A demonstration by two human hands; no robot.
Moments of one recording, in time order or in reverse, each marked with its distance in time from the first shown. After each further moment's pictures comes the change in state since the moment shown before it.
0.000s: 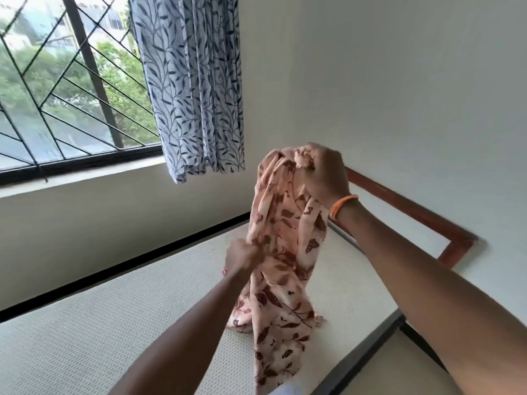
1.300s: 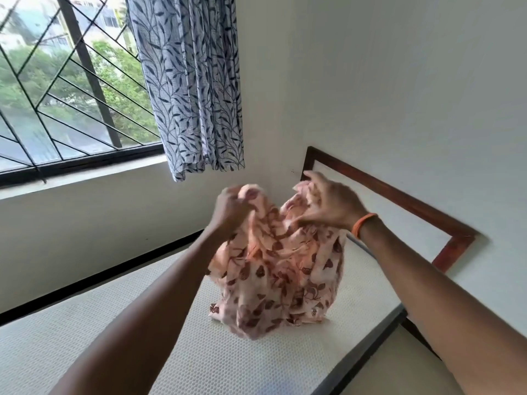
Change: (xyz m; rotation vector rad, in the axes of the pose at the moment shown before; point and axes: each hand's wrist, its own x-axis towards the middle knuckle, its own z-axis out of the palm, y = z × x) left_hand 0.021 0.070 -0.076 -0.061 -0.025 0.548; right_hand -0.038 0.035 -0.010 -0.187 -0.549 0.120
